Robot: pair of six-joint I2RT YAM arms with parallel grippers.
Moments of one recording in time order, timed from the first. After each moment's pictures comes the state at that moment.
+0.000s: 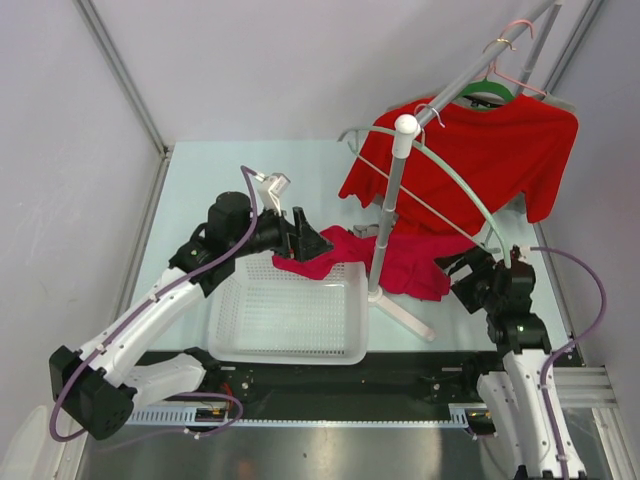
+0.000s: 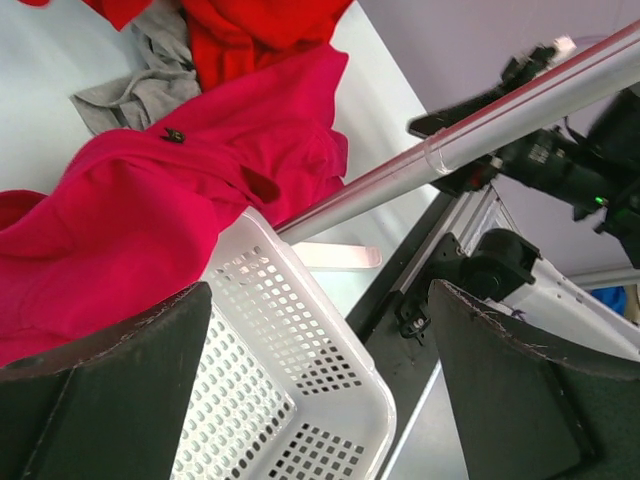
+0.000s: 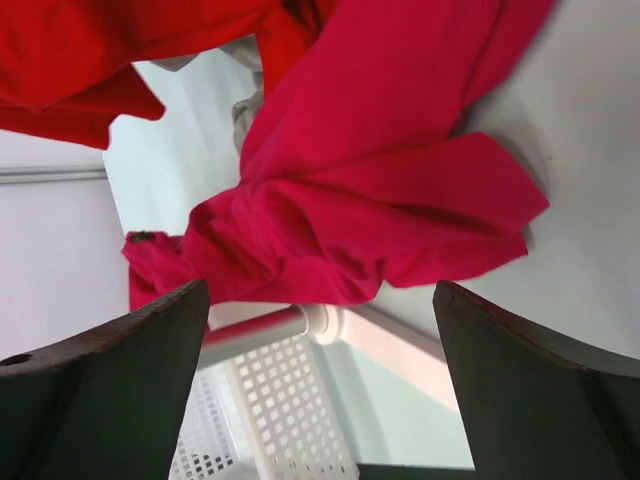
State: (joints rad) left arm -0.57 1.07 0.96 -0.24 0.47 -0.52; right arm -0.01 0.47 0.48 -0.56 -0.18 0.97
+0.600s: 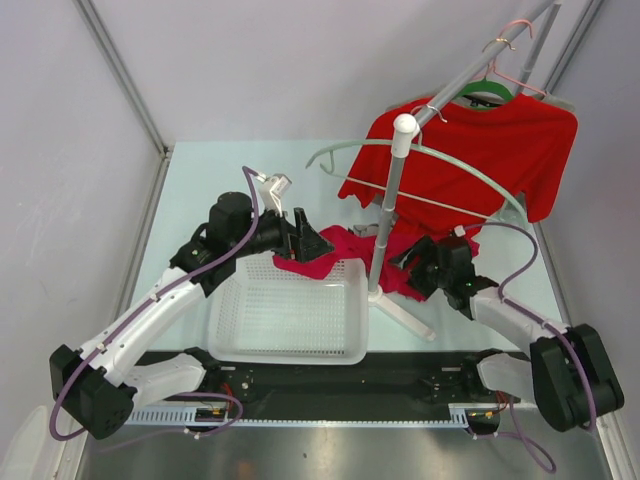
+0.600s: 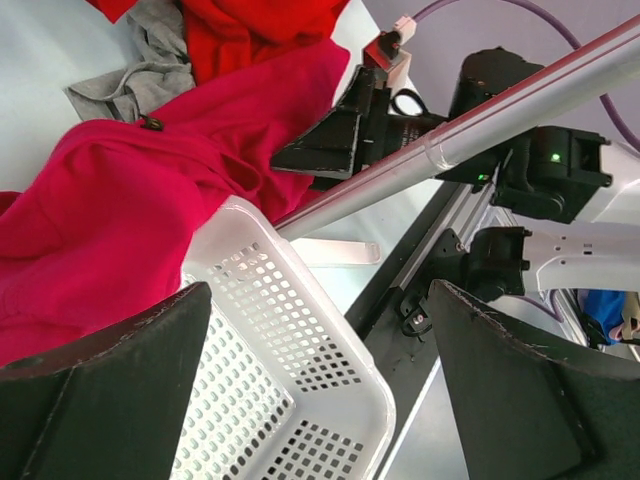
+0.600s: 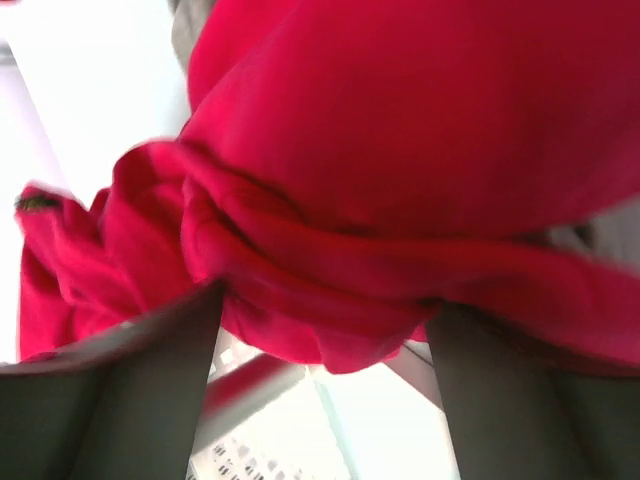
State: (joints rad) left arm -0.58 1.07 0.96 -0.25 0.47 -0.52; right arm 0.32 1.14 0.43 0.02 -0.14 1.07
